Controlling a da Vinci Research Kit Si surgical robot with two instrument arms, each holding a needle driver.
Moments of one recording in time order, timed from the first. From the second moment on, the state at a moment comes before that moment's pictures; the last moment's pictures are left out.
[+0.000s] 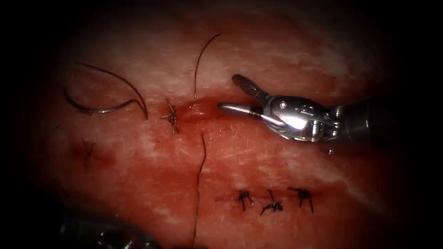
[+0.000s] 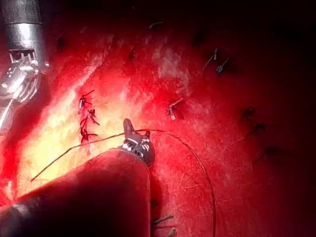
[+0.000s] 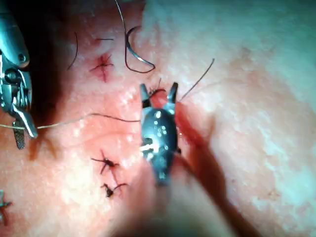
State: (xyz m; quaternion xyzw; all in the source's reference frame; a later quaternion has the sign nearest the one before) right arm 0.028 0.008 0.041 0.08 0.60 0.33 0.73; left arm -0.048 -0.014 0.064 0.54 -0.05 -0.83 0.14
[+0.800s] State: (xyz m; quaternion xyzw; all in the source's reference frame) right arm 0.029 0.003 0.032 0.04 0.49 -0.09 0.86; left arm -0.049 -0.004 0.061 0.55 -0.10 -0.81 0.19
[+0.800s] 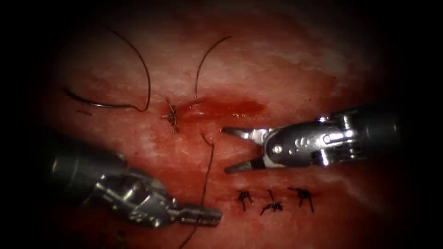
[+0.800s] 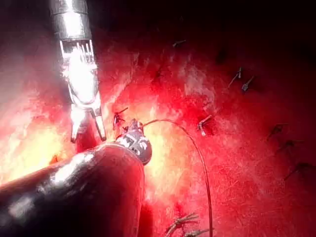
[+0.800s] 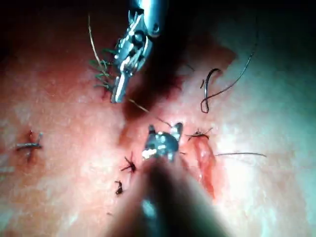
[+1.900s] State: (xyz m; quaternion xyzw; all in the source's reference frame) right arm 0.031 0.002 0.032 -0.01 0.45 -0.23 0.86; left arm -0.048 0.000 0.062 0.56 -0.08 -0.81 0.17
